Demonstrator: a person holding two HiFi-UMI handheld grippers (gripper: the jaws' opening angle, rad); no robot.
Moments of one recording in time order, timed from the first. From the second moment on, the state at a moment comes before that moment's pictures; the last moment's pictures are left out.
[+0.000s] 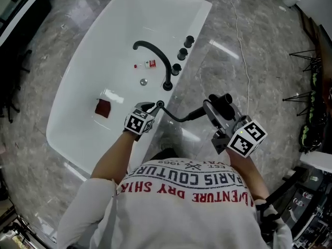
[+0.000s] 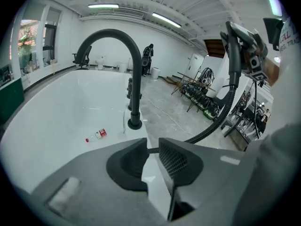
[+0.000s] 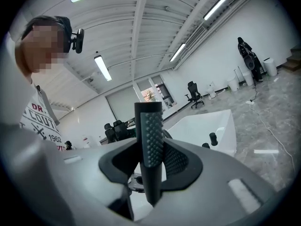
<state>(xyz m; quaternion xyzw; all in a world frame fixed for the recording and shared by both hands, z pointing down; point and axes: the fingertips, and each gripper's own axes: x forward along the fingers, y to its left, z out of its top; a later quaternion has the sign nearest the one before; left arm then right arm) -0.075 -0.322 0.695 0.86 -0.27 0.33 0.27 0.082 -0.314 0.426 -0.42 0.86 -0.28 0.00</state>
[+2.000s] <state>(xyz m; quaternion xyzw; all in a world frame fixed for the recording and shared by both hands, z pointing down) -0.167 -0.270 0.585 0.87 -0.33 0.16 0.33 -0.075 -0.368 0.685 -0.31 0.88 -0.21 -0.29</state>
